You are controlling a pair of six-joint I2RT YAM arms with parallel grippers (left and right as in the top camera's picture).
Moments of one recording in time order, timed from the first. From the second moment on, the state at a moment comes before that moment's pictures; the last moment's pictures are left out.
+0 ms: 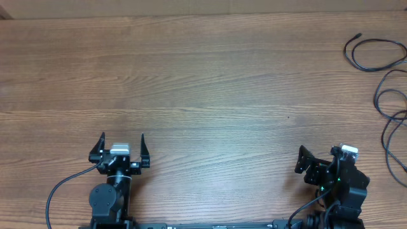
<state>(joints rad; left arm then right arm) -0.02 0.02 0.01 -0.08 -0.03 0.14 -0.21 0.14 0.22 -0.66 -0.09 0.14</state>
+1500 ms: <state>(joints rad) -0.02 0.02 0.01 -0.08 -0.04 -0.04 -0.21 0.14 0.22 -0.66 -0.09 0.14</state>
